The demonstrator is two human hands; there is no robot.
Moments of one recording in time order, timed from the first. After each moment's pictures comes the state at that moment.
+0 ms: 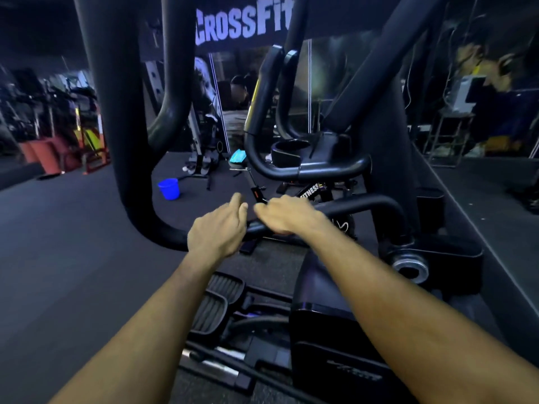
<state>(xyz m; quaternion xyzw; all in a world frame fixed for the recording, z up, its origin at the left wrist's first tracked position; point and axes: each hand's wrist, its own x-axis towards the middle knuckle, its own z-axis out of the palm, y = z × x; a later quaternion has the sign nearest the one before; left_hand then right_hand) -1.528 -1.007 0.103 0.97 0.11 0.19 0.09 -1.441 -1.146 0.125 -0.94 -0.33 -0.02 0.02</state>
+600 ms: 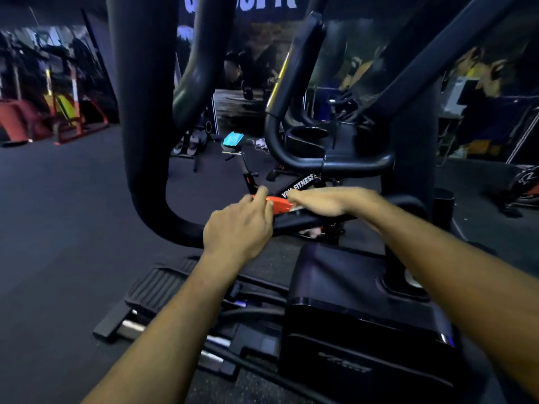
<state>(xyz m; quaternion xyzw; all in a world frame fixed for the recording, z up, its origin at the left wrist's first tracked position) -1.523 -1.001 0.099 0.97 0.09 0.19 0.09 -1.407 -1.156 0.139 -0.89 -0.37 0.24 0.10</state>
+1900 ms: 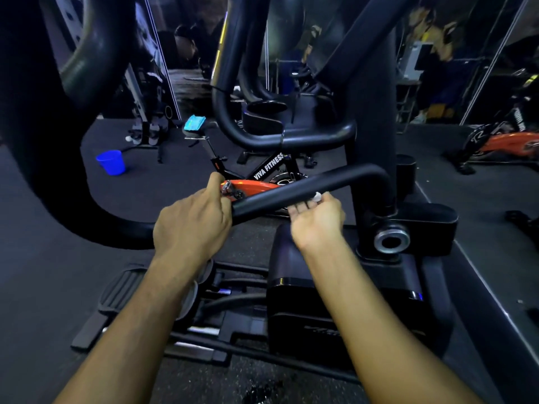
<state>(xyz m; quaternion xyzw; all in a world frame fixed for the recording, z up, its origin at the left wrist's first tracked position) -1.526 -1.003 0.093 0.97 0.06 0.22 0.05 -1.454 -1.171 0.070 -0.23 0.20 0.03 0.95</state>
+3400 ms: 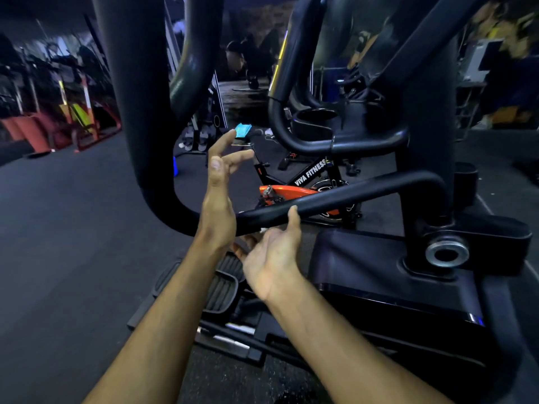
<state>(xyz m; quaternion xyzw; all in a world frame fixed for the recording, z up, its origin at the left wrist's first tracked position) -1.537 -0.970 0.102 0.74 -0.07 0.32 0.59 -1.535 -1.043 0.055 -0.25 0.09 0.27 0.93</state>
